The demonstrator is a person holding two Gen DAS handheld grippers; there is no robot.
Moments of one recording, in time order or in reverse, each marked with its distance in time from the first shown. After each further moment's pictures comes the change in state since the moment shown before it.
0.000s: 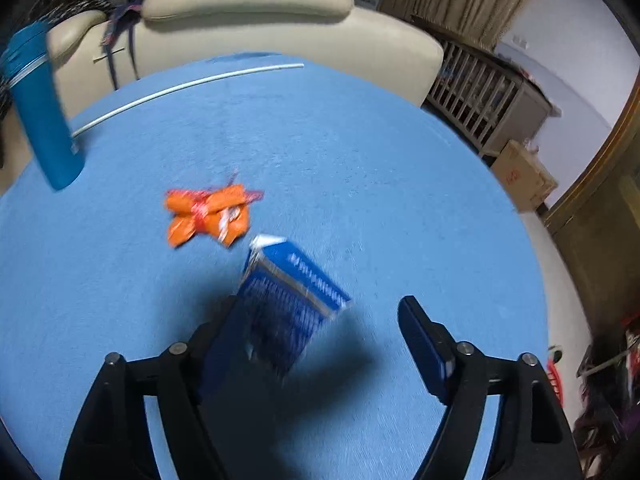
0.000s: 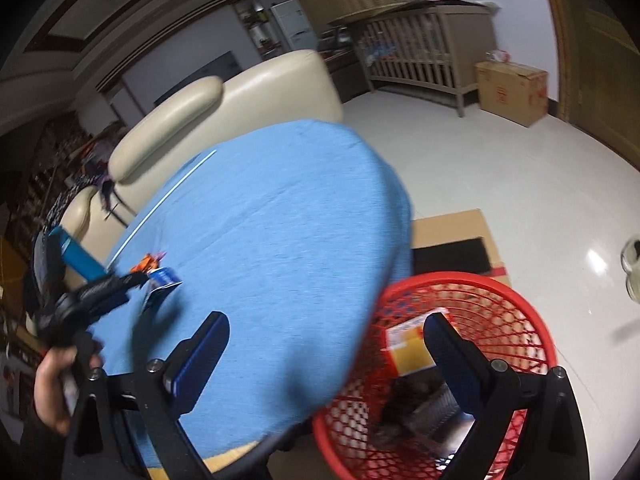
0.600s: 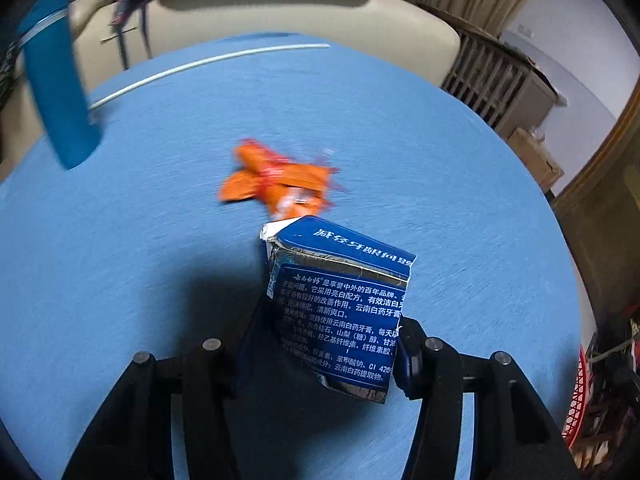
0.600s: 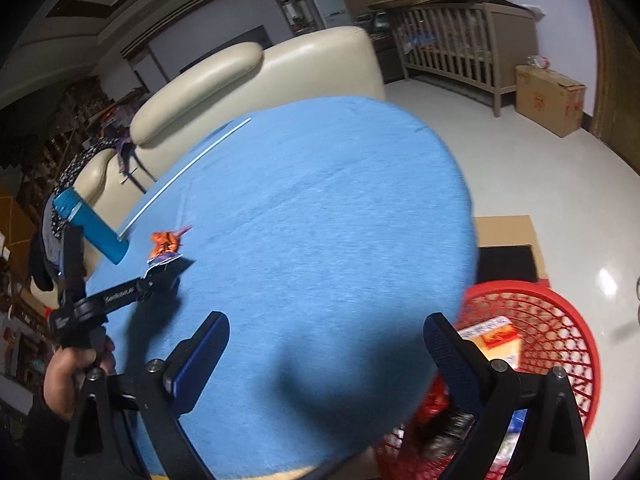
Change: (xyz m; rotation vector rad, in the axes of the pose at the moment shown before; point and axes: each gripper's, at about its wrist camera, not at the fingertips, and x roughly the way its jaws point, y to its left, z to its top) left arm -0.020 0.062 -0.033 -0.027 0.013 -0.014; right arm 0.046 0.058 0.003 -0.100 0.076 0.057
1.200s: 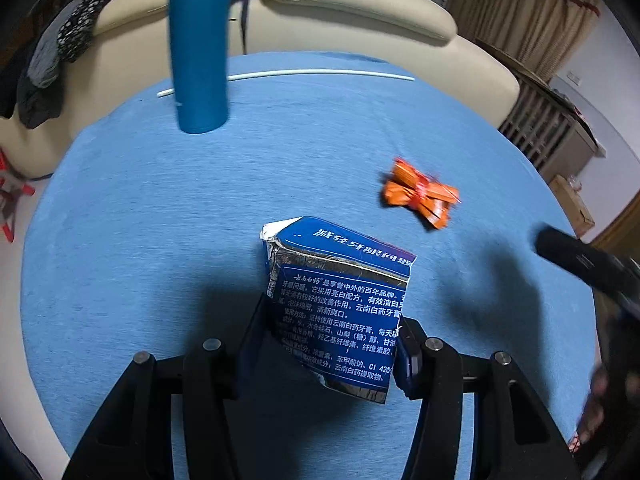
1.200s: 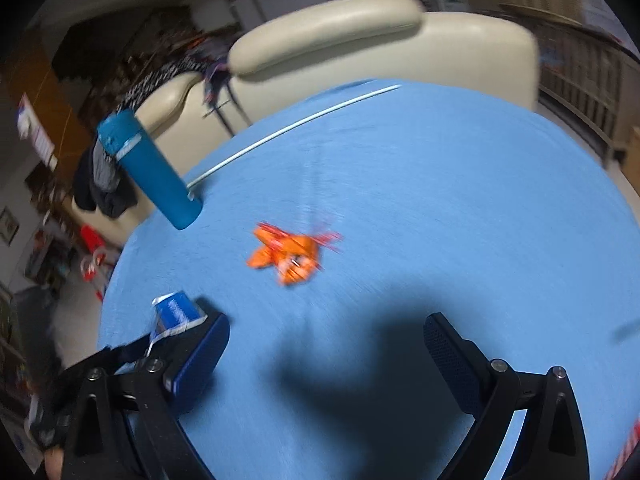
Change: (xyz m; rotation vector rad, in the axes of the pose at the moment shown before) left arm -0.041 0.088 -0.026 -0.161 -0.064 0.111; right arm 0.136 0.189 0.058 -0.310 0.125 0.205
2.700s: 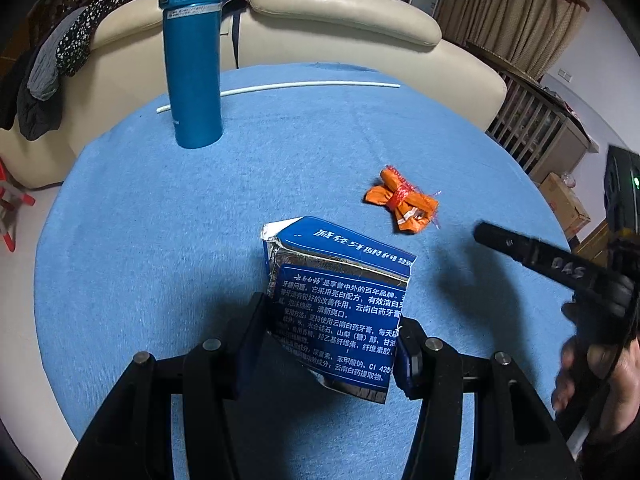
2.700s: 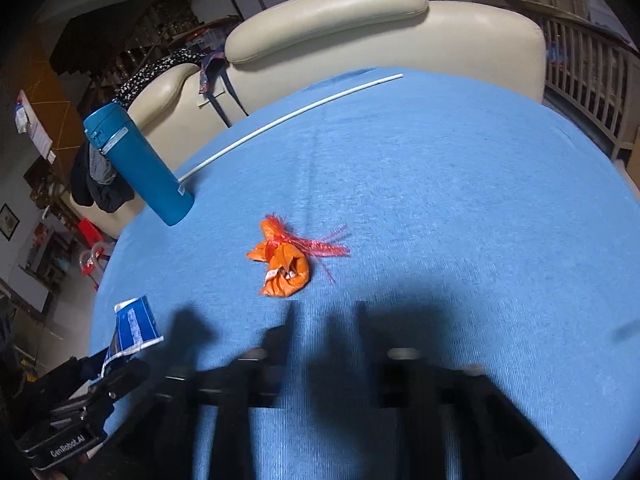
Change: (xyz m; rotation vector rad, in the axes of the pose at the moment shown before) left arm -0.016 -0.016 -0.005 0.034 -0.018 -0.006; right arm 0.013 -0.017 0.000 -0.001 0.023 0.014
